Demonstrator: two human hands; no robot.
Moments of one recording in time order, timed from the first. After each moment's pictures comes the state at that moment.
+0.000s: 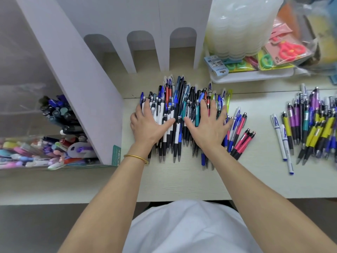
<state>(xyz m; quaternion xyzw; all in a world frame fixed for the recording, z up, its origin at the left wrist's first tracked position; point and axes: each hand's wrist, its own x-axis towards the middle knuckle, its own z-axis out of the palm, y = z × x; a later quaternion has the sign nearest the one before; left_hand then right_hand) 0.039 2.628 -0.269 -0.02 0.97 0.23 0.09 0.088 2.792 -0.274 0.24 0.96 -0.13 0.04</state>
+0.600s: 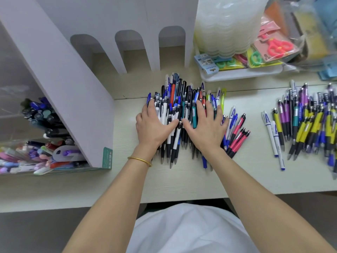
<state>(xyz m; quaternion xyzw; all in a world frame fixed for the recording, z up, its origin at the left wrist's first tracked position) 0.049 2.661 -0.269 0.02 0.96 0.27 0.06 0.100 2.806 -0.277 0.23 0.96 -0.14 0.01</state>
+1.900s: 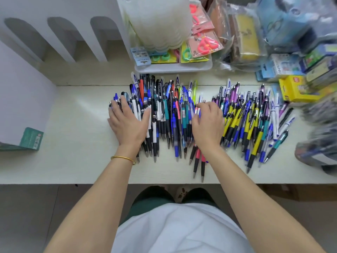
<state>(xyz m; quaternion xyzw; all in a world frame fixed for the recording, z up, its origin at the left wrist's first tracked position) 0.134 2.816 -0.274 -0.10 0.97 0.22 -0.02 0.186 3.006 -0.251 0.19 0.94 -0.24 -0.12</state>
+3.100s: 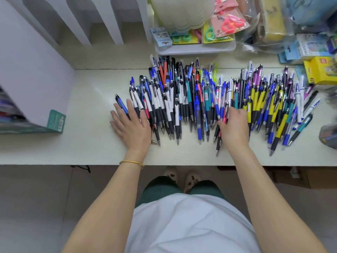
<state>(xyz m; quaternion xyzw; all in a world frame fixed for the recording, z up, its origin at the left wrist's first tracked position) 0.177 2.754 -0.305 -0.11 0.98 0.19 0.00 0.227 2.991 -0.257 0.30 0.92 -0.23 0.02</state>
